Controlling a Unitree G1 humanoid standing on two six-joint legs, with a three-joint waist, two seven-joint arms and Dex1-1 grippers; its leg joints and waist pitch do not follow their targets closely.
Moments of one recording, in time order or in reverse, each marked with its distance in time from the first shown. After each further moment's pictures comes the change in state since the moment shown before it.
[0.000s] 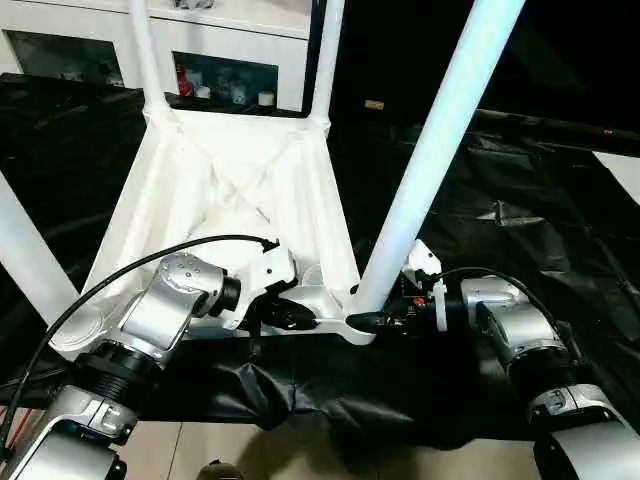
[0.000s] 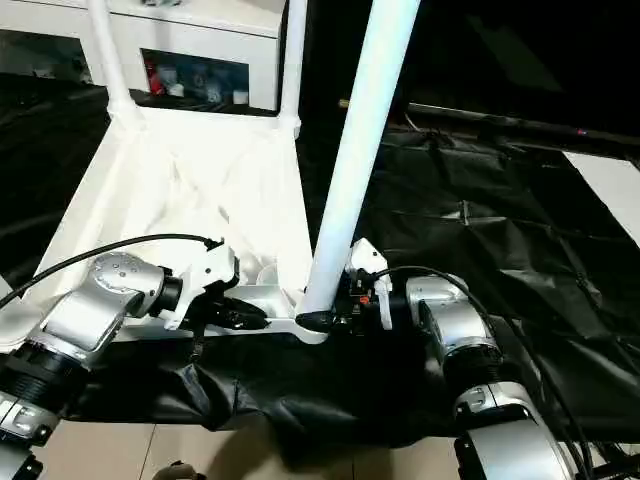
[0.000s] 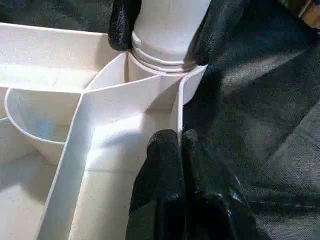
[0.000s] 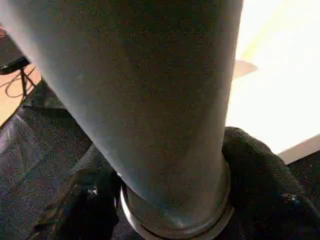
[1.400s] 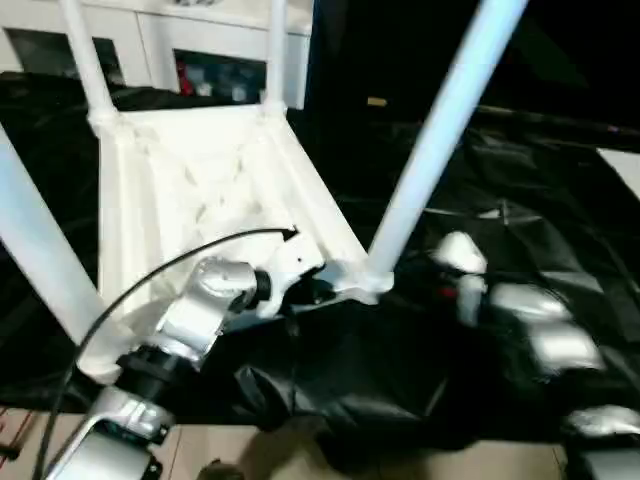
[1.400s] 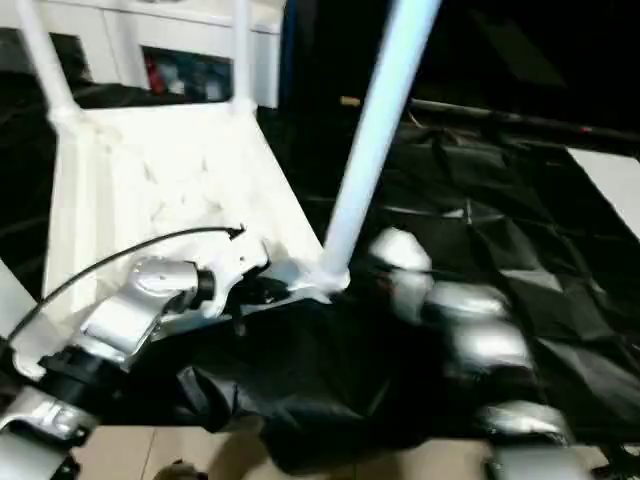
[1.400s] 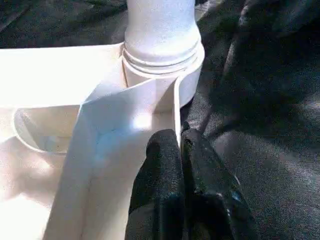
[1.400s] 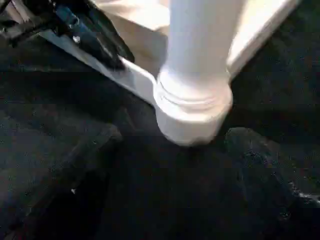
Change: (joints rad) left arm -0.007 -0.105 0.020 0.010 0.070 0.011 0.302; right arm 0.133 -0.158 -0.106 -0.102 0.063 -0.071 -0.136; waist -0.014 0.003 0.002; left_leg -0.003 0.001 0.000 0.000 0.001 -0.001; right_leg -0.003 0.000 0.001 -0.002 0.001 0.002
